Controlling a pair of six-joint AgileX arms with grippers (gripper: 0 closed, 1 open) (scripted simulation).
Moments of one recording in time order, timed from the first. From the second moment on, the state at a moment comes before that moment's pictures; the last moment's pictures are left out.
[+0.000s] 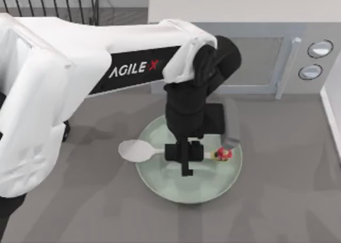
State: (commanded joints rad) left arm -0.76 2.24 1.71 -1.05 -0.02 0.84; right arm 0.00 0.00 0.00 0.00 0.00 0.00
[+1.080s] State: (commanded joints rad) left arm -0.76 2.24 1.71 -1.05 -0.02 0.84; right arm 0.00 0.00 0.00 0.00 0.00 0.00
